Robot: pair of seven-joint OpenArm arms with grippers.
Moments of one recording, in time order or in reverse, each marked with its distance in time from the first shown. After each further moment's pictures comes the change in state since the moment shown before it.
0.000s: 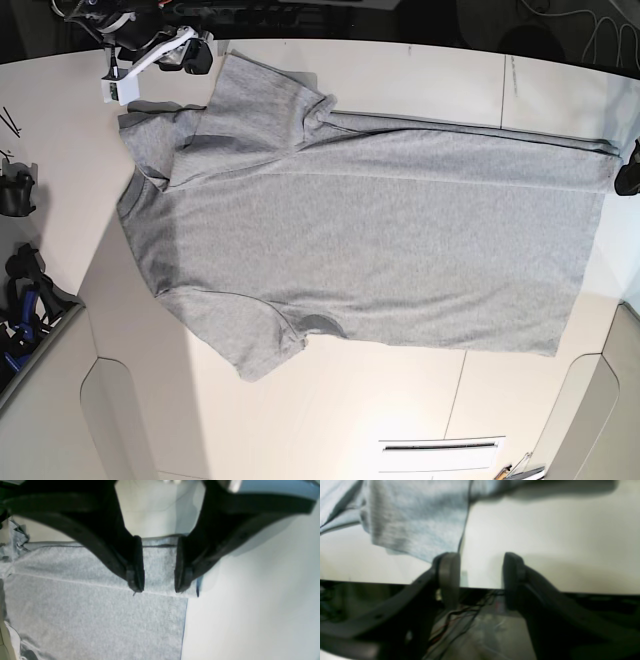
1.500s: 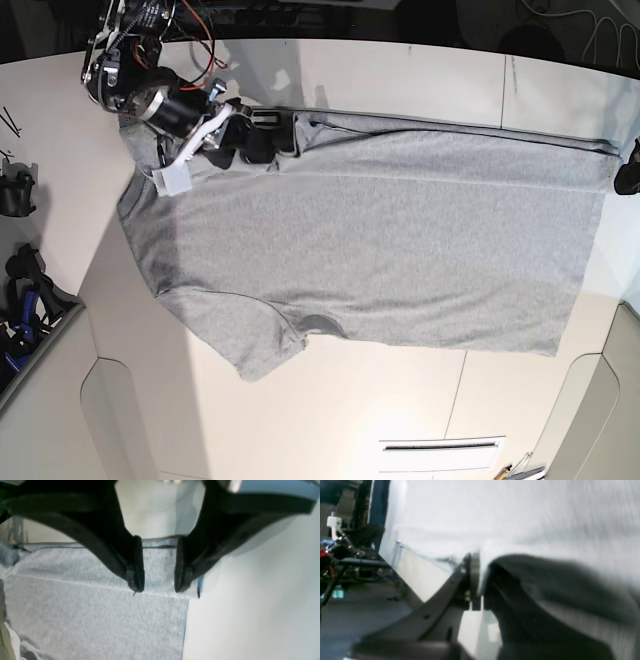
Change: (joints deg) left arm 0.0 0.0 0.0 0.0 -0.2 0.0 0.4; right arm 20.3 0.0 -11.2 -12.2 15.9 8.5 -3.3
